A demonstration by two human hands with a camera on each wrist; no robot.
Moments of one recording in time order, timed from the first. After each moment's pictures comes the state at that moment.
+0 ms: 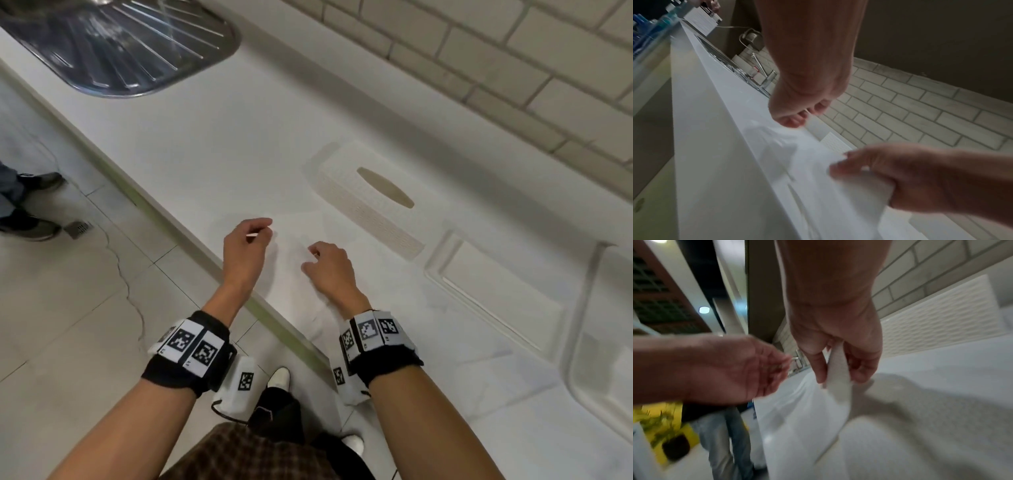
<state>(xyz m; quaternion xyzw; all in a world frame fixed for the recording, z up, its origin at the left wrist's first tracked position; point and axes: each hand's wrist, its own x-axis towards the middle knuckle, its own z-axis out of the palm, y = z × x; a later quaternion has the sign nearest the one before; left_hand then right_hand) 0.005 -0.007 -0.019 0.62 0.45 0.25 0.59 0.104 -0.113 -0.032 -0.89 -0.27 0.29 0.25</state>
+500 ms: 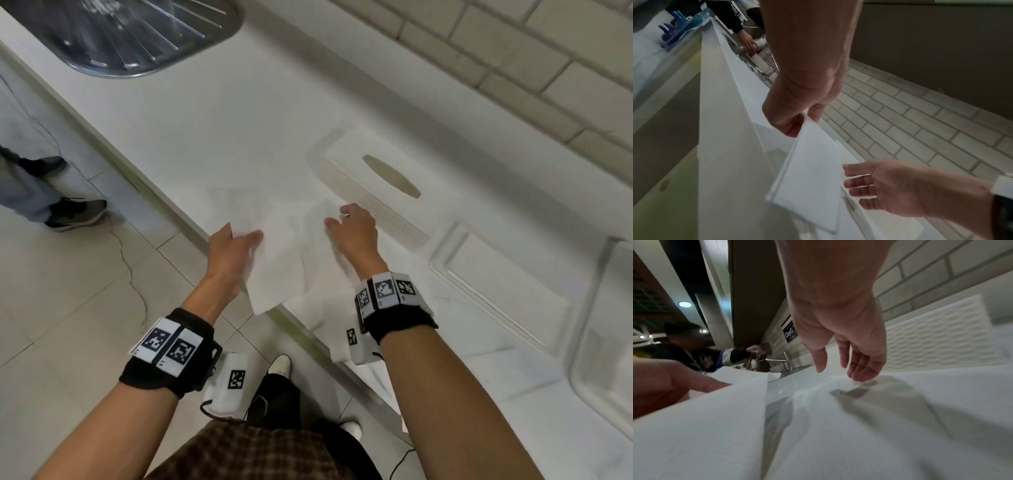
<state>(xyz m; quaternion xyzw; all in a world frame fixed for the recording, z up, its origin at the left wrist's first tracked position) -0.014 0.003 -0.025 0.49 0.50 0.21 0.68 0.148 -0.105 -0.022 -0.90 -0.17 0.23 0.33</state>
